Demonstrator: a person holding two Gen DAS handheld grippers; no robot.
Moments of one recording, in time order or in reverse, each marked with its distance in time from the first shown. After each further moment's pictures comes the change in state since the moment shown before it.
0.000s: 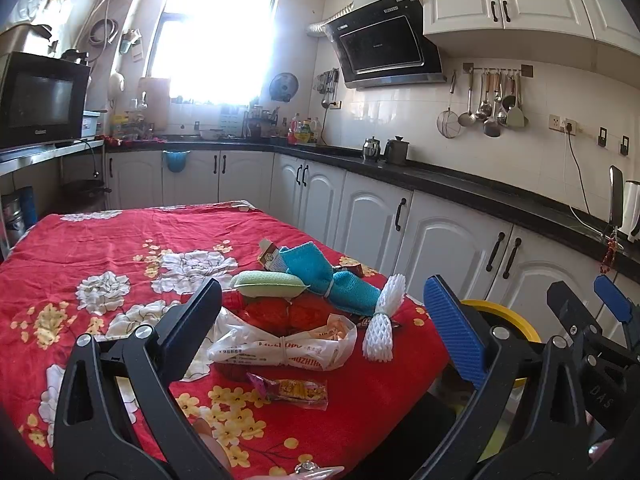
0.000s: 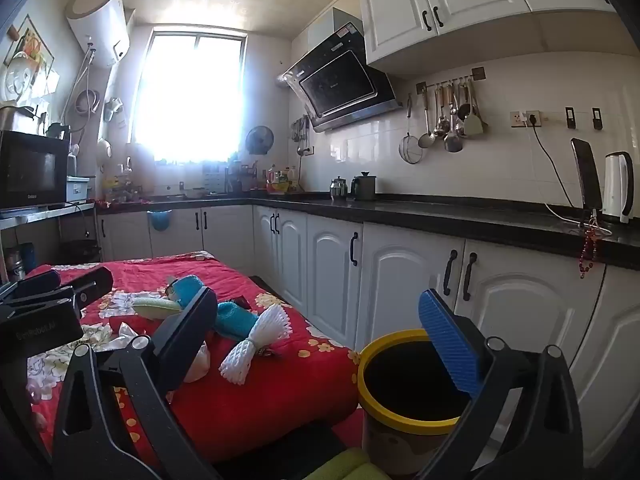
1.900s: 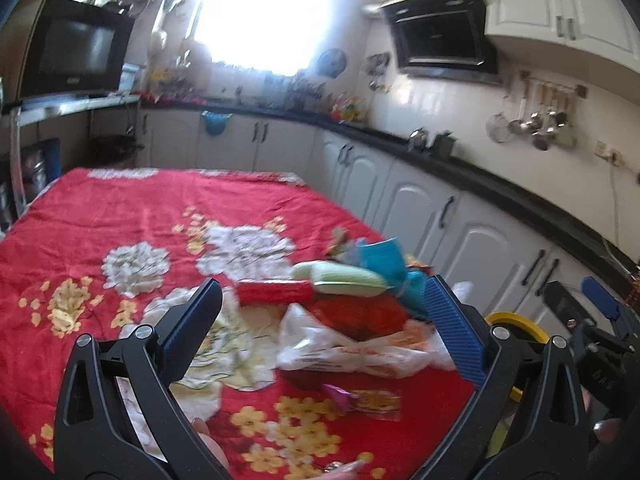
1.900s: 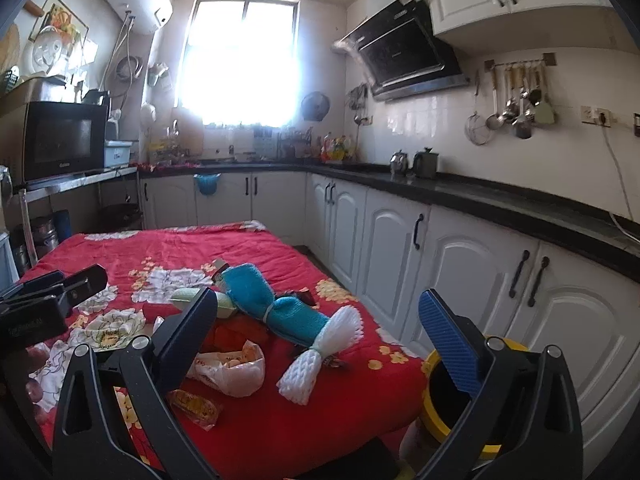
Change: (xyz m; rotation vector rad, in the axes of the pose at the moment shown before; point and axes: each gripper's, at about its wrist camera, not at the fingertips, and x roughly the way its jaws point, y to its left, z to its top) left arm 0.035 0.090 0.011 -0.145 0.111 0.110; right arm 0.088 0.060 0.020 -0.079 0.149 0.197
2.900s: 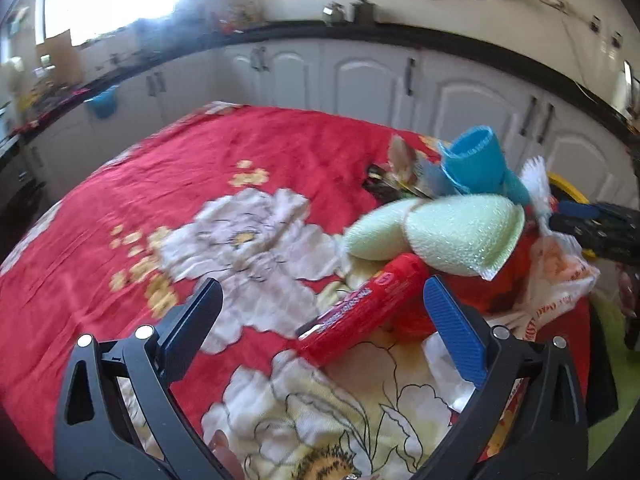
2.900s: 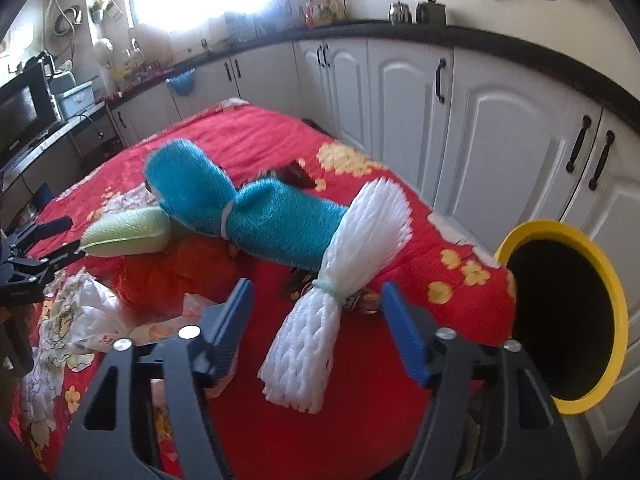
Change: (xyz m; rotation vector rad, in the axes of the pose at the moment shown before) left arm 0.191 0.061 0.025 0.485 0.382 -0.256; right arm 0.159 -0.010 -0.056 0.172 0.499 0.044
